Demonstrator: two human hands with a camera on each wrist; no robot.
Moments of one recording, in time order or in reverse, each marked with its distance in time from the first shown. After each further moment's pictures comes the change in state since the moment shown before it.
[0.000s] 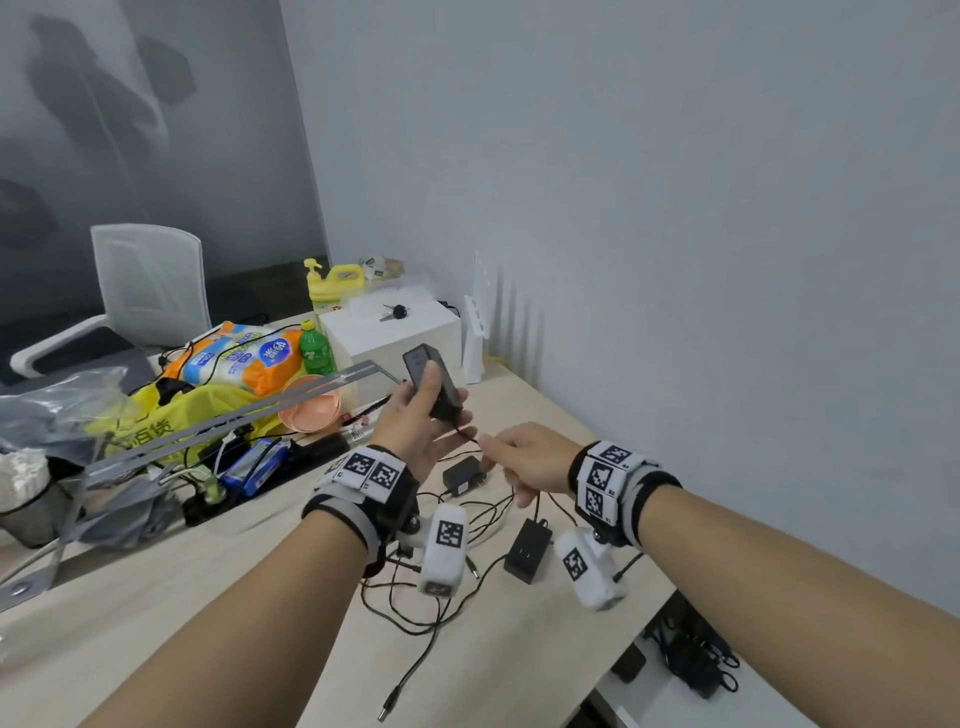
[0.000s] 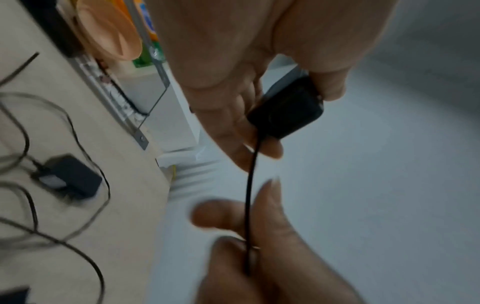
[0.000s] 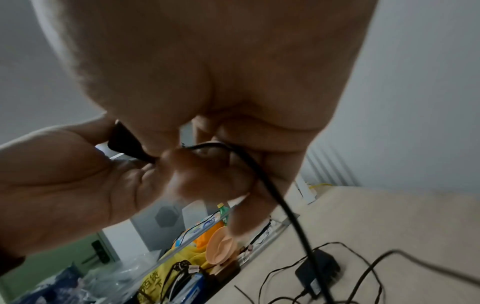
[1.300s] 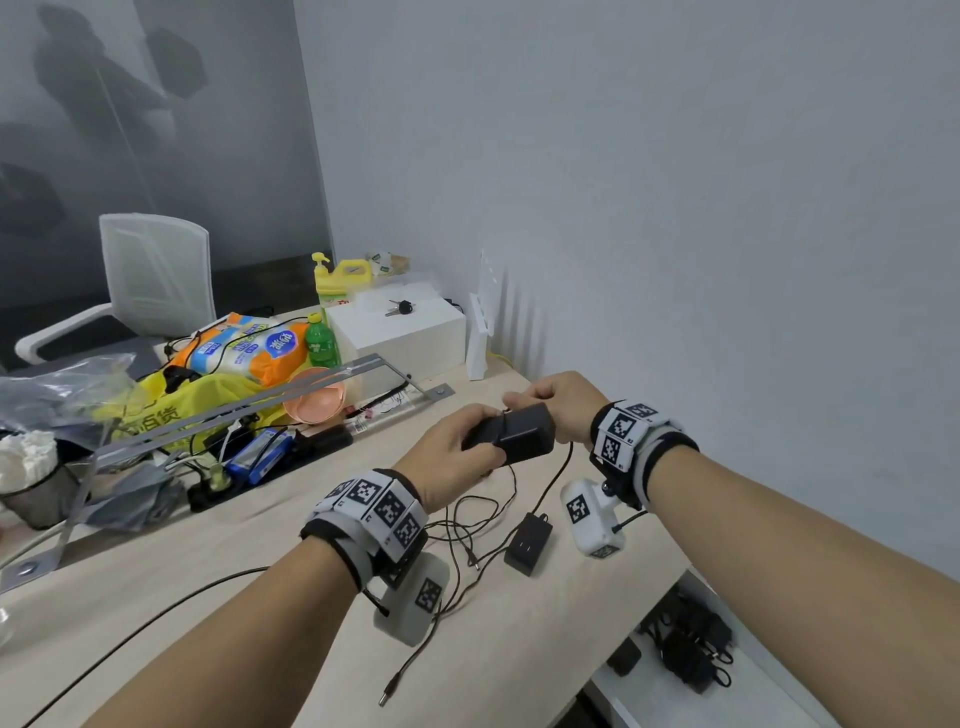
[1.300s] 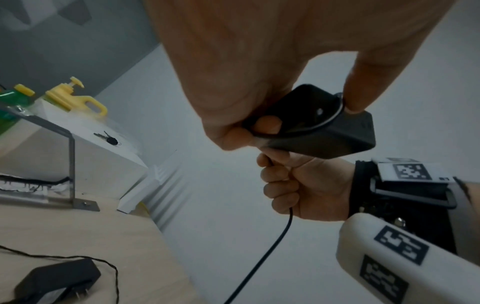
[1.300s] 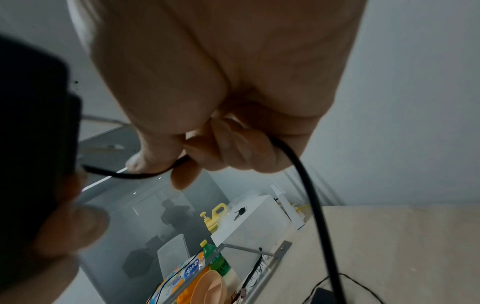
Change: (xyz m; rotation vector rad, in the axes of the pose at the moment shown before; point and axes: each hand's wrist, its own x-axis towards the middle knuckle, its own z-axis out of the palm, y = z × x) left_hand -0.050 -0.003 0.004 0.794 -0.365 0.220; right_hand 0.000 -0.012 -0.035 0.078 0.267 -0.025
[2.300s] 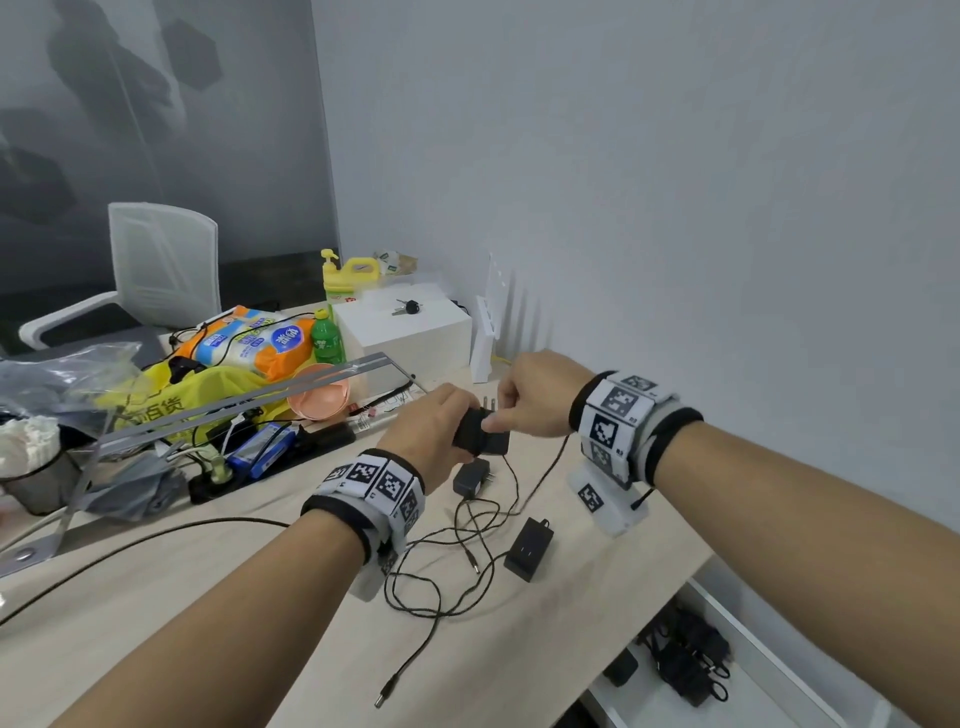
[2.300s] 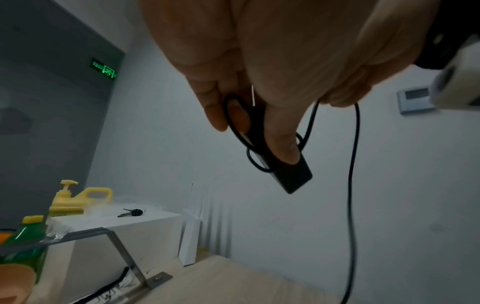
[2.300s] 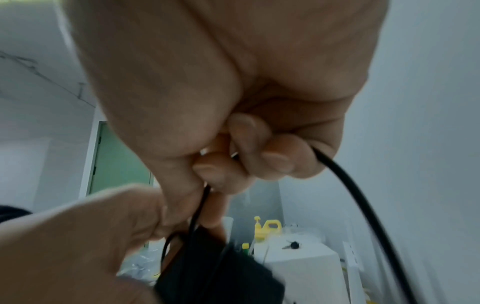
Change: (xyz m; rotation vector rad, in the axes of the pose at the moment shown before) left_hand 0.016 -0.019 -0.031 0.857 0.143 0.165; right_hand -0.014 -0.072 0.005 -0.824 -0.125 -0.254
